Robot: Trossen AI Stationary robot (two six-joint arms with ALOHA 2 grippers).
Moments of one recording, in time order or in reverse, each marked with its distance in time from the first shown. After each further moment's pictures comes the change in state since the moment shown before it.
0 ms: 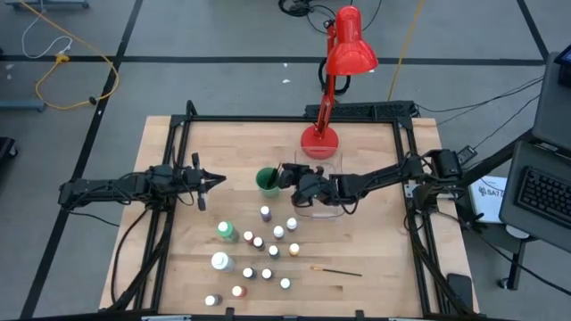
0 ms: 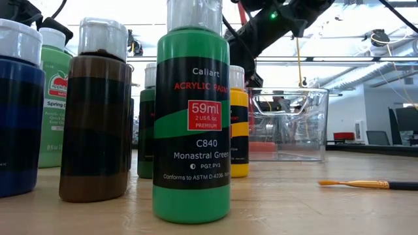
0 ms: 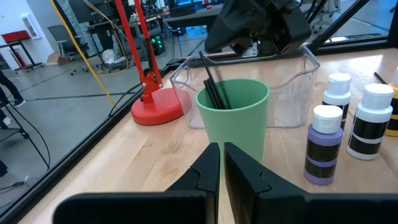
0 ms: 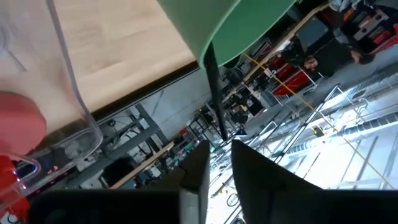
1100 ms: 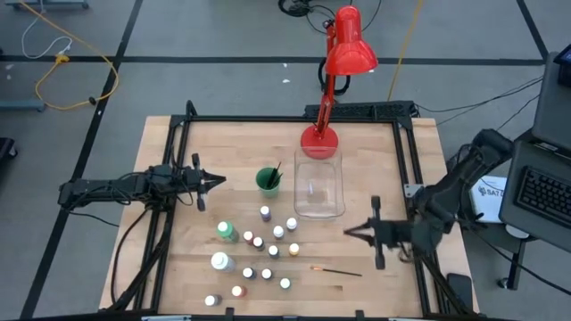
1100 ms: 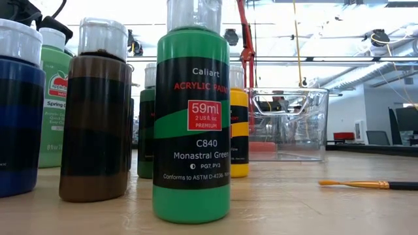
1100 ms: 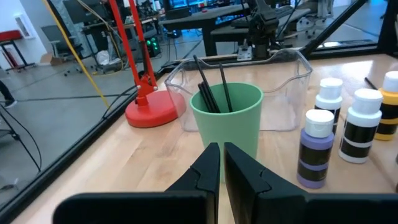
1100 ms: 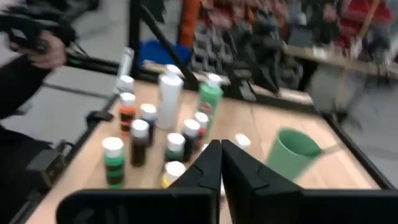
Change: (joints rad) left arm 0.000 0.000 0.000 0.008 0.023 -0.019; right arm 0.751 -0.731 -0.352 -0.187 0.034 2.038
